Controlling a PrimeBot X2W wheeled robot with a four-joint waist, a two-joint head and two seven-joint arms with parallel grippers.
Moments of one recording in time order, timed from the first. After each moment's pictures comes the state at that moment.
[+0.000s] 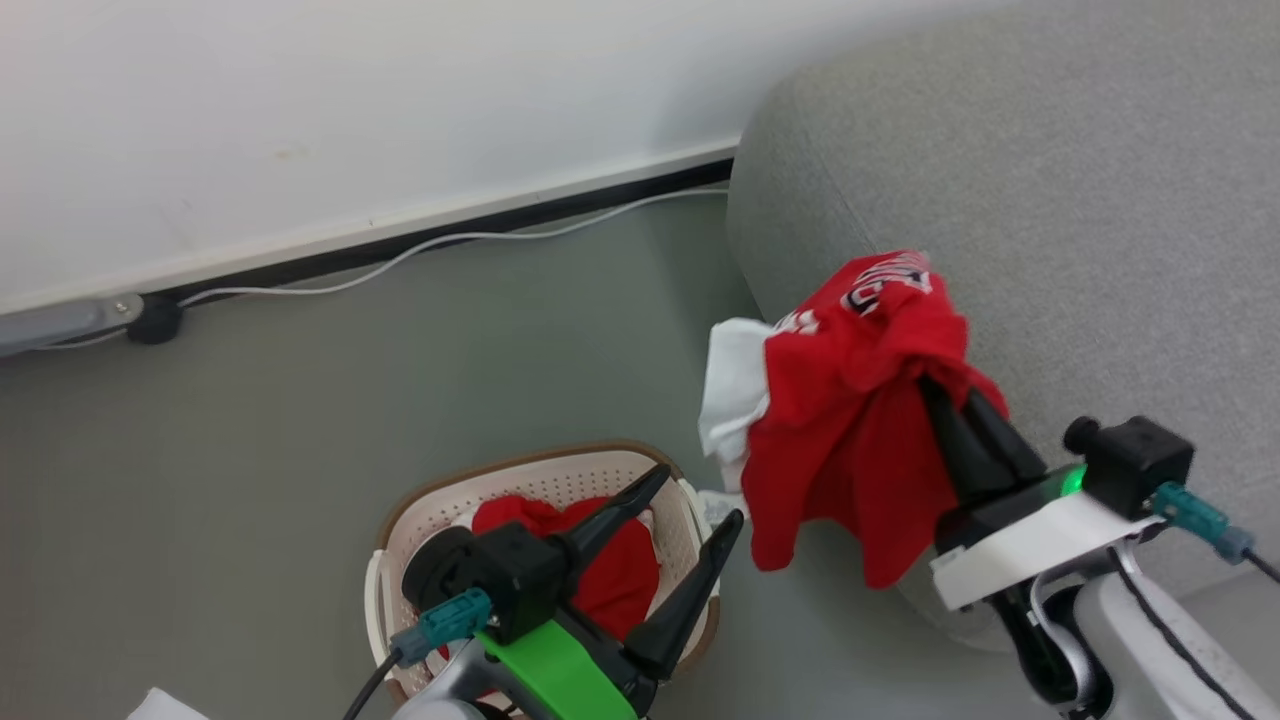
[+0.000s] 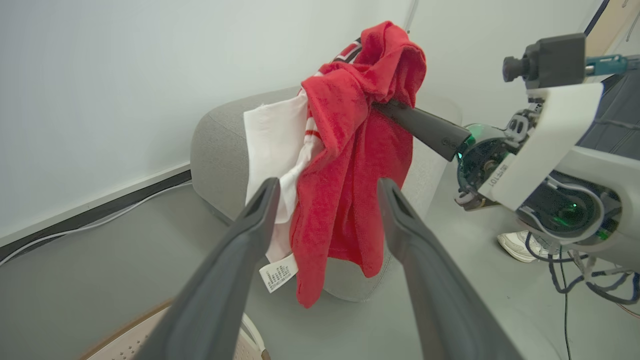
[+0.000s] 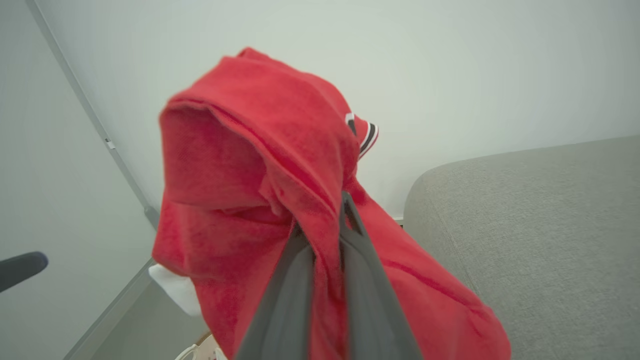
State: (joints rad) left arm -0.12 0.17 -0.71 -0.19 -0.53 -0.10 -0.02; right arm -0.07 -0.27 0.45 0.00 0.45 -0.02 -0.24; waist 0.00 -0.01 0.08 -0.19
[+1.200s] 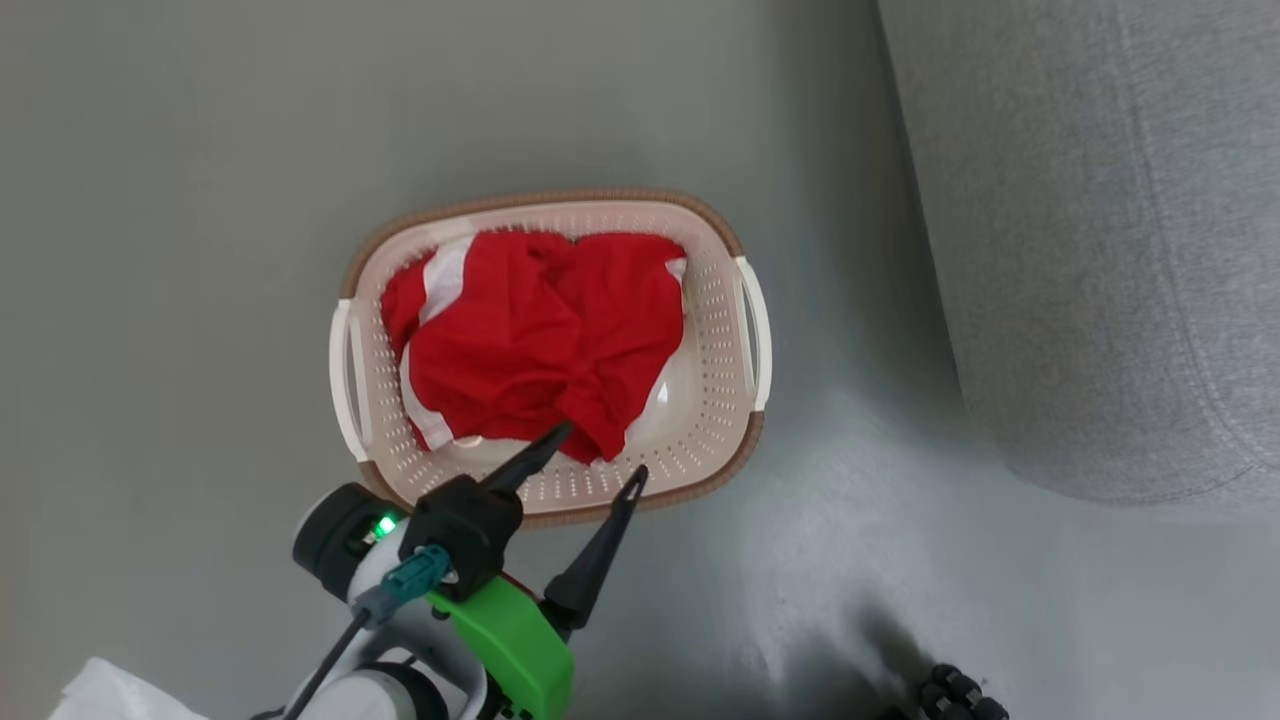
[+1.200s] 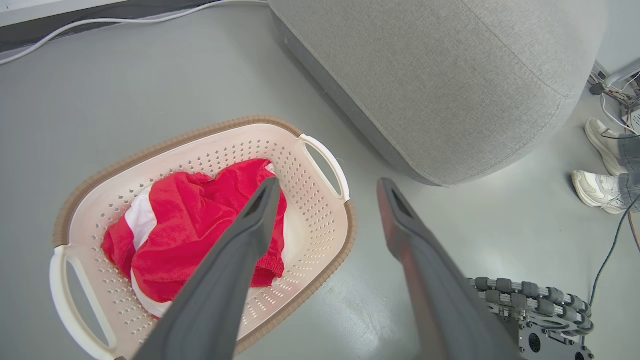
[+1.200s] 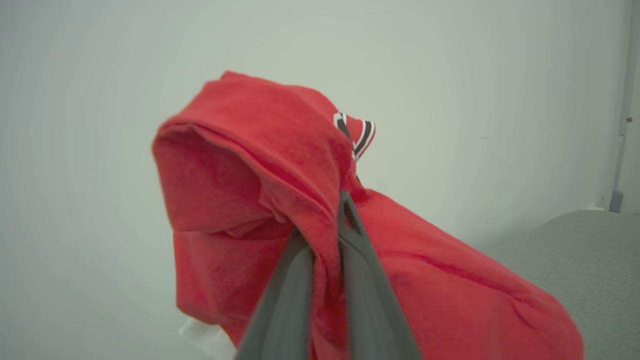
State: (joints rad) left arm -0.18 0.29 -0.68 -0.27 -0.42 0.01 0.16; right arm -0.88 -0.63 -0.13 0.29 0.65 -0.09 -0.19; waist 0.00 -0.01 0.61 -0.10
